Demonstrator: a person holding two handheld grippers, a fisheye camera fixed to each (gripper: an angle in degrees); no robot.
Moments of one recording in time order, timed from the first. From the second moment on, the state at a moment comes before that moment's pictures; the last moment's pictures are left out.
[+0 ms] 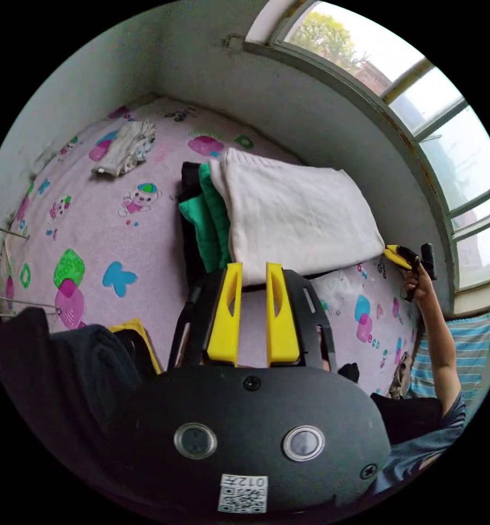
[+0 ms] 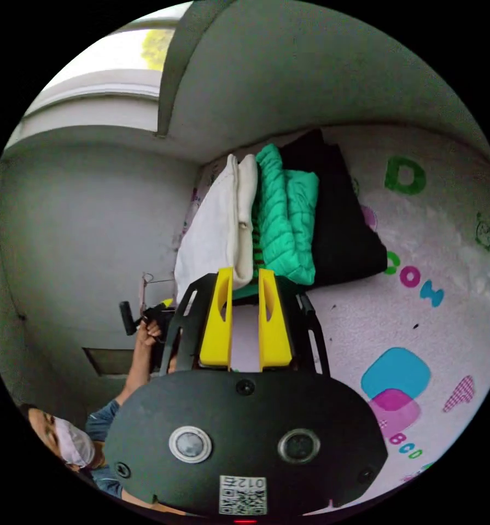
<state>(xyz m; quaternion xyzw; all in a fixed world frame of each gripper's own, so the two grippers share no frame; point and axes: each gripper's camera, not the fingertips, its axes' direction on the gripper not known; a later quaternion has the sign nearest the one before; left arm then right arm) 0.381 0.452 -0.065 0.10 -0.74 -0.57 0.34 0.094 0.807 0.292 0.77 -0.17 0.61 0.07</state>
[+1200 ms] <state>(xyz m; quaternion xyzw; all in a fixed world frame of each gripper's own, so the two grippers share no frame) 0.420 0.474 -0.108 0.20 -0.70 -0.58 0.35 0.064 0.848 0.350 0.79 -0.20 0.57 0.05</state>
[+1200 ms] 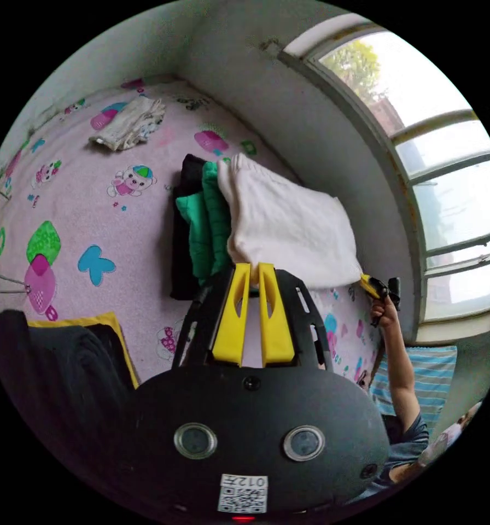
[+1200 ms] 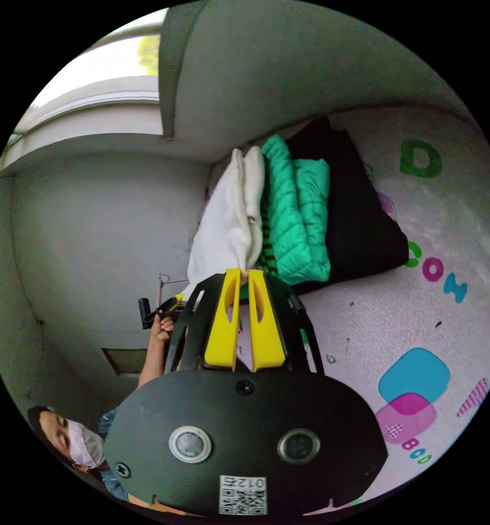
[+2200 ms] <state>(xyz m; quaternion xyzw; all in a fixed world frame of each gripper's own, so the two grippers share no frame) 0.304 0.420 -0.066 0.04 -0.77 -0.58 0.26 0.083 0.828 0.347 0.79 -0.18 0.59 -0.02</state>
